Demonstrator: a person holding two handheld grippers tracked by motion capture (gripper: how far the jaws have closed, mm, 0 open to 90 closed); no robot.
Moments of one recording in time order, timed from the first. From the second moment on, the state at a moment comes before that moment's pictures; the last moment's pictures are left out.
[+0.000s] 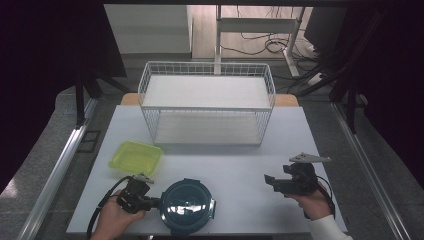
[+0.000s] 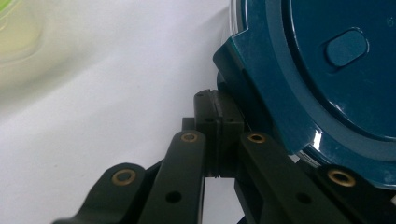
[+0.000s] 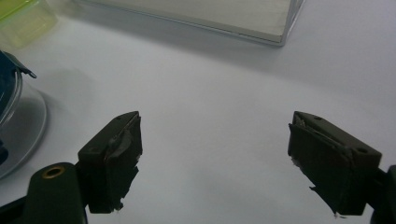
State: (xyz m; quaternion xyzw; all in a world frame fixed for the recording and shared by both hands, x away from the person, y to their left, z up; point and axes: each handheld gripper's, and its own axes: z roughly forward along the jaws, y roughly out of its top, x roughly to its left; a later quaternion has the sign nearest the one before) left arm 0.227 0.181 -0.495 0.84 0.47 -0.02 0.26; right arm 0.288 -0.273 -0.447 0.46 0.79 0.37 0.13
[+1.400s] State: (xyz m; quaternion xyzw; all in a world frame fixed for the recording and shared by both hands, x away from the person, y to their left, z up) left arm 0.215 0.224 -0.474 0.75 0.52 0.04 0.40; right arm 0.262 -0.250 -0.456 0.45 0.79 0.41 0.09
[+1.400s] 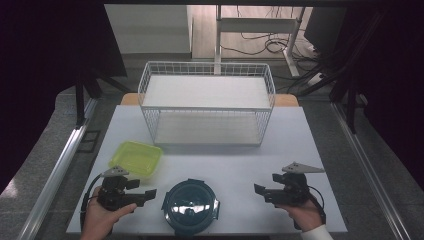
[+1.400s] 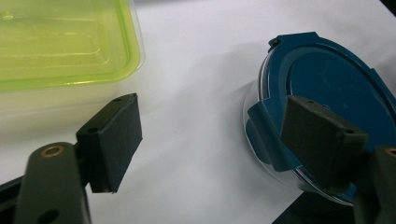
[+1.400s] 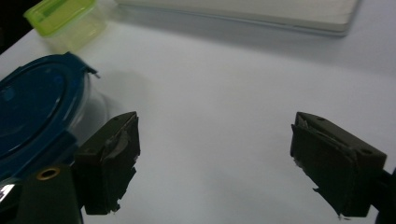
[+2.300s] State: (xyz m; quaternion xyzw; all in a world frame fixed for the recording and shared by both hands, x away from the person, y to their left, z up) left arm 0.226 0.202 -0.480 0.75 0.51 -0.06 0.42; right arm 0.240 -0.182 -0.467 0.46 0.78 0.42 -0.03
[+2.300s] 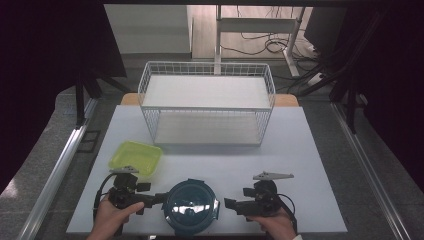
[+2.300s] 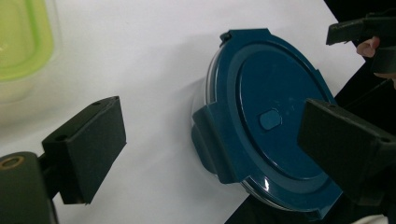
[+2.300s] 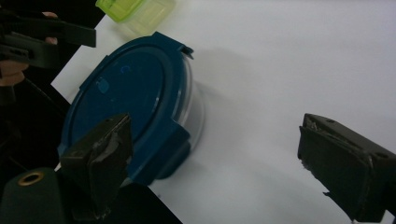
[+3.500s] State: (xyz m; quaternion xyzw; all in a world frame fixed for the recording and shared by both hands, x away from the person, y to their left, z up) left arm 0.238 0.181 -0.517 0.71 0.53 -0.19 0.42; right arm 0.229 -0.131 -0.509 0.53 0.73 0.39 -0.17
